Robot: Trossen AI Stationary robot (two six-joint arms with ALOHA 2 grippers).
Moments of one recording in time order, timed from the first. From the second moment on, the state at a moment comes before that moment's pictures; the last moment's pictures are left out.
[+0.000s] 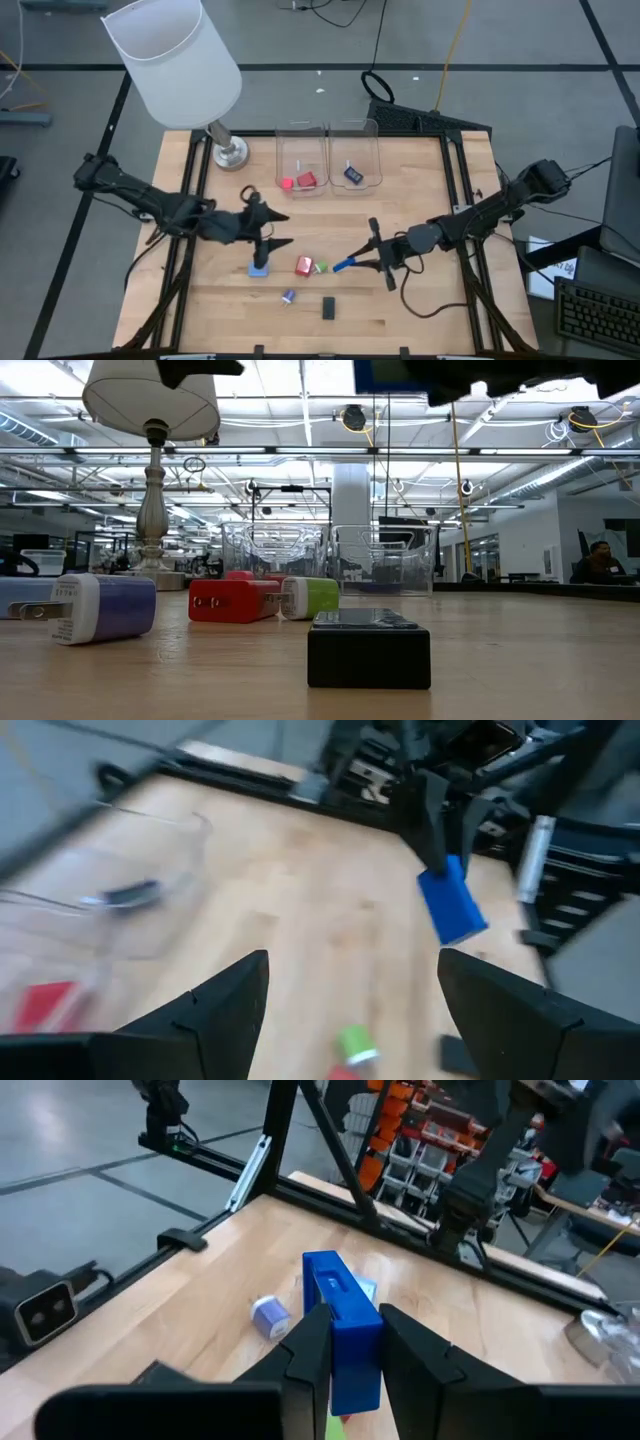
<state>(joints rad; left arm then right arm) -0.39 1.15 0.93 -0.24 -0.45 -0.41 0.40 1.33 0.59 0.58 0.15 -0.22</state>
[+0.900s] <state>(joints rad) -0.22 0.49 0.31 0.16 -0.40 -0.04 0.19 1.05 0.33 0.73 0.36 -0.02</state>
